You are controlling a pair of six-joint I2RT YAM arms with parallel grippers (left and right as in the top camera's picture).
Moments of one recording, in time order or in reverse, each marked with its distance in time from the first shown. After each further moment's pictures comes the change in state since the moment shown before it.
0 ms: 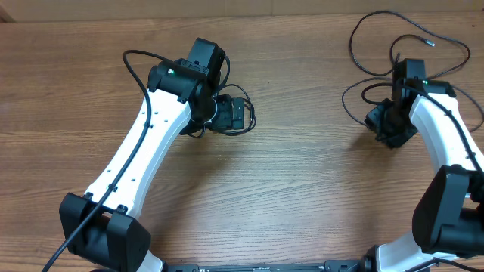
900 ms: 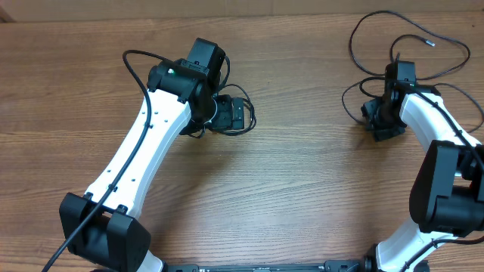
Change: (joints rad) left arm 0.000 0.000 0.000 -0.001 0.000 0.000; right arm -0.001 0.131 -0.026 0.261 -0.006 0.282
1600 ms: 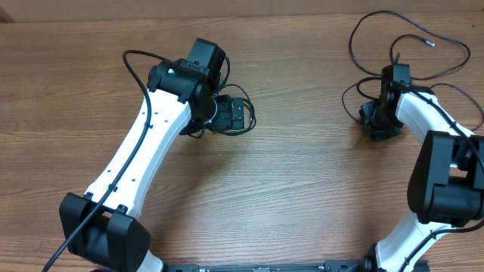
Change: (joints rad) left arm 0.000 0.000 0.000 -0.002 0.000 0.000; right arm 0.000 0.066 0.001 0.034 0.005 0.009
